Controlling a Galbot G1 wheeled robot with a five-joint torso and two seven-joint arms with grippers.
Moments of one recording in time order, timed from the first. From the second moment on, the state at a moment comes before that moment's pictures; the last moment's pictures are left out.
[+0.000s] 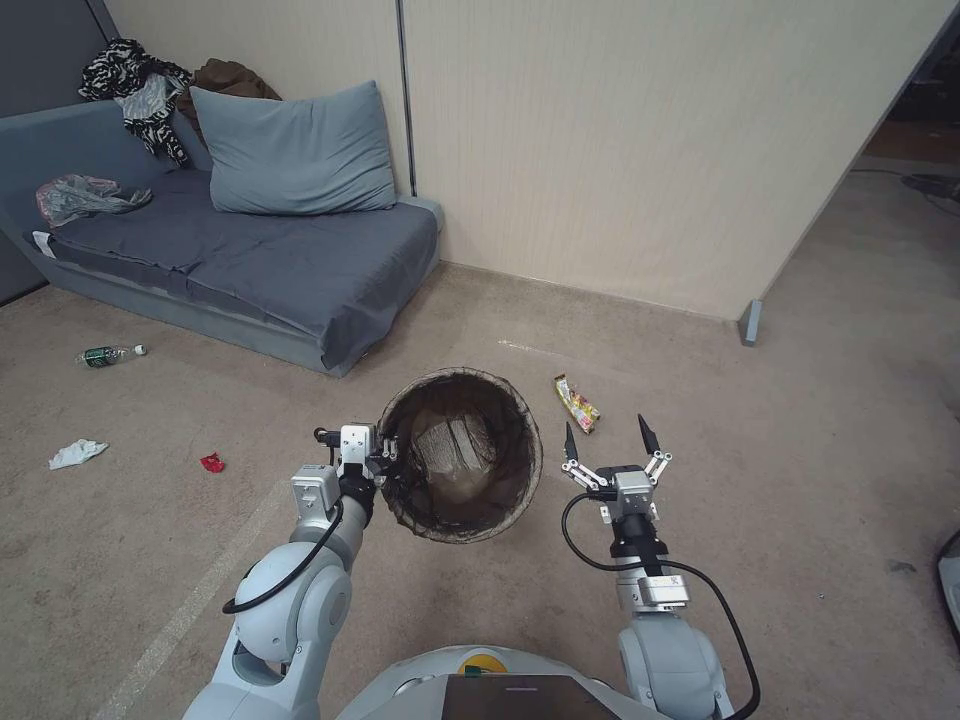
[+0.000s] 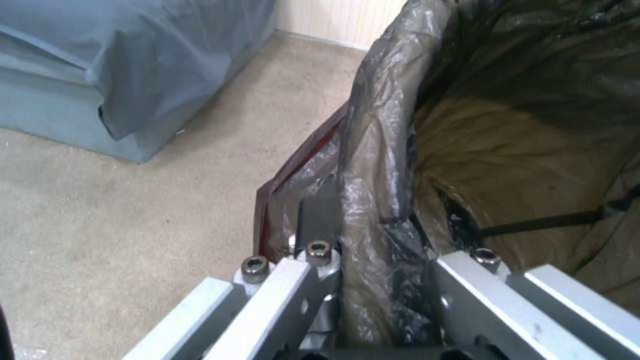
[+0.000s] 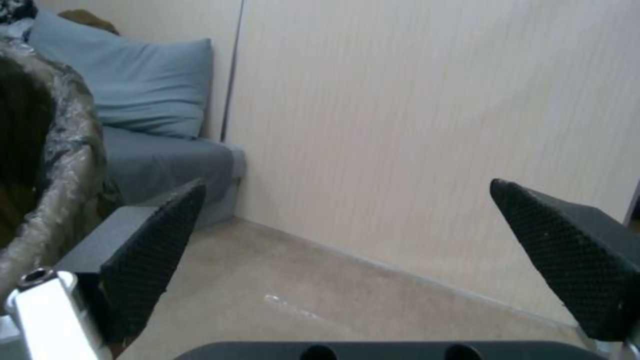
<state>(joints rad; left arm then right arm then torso) 1.52 -1.45 -0.41 -2.33 -0.25 0.61 -0.12 -1.68 1.61 0.54 2.05 -0.21 0.43 0.00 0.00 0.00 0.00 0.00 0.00</state>
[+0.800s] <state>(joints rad) 1.52 -1.45 -0.41 -2.32 -0.25 0.61 -0.12 -1.68 1.61 0.55 2.05 -0.20 0.43 0.00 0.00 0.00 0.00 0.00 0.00</state>
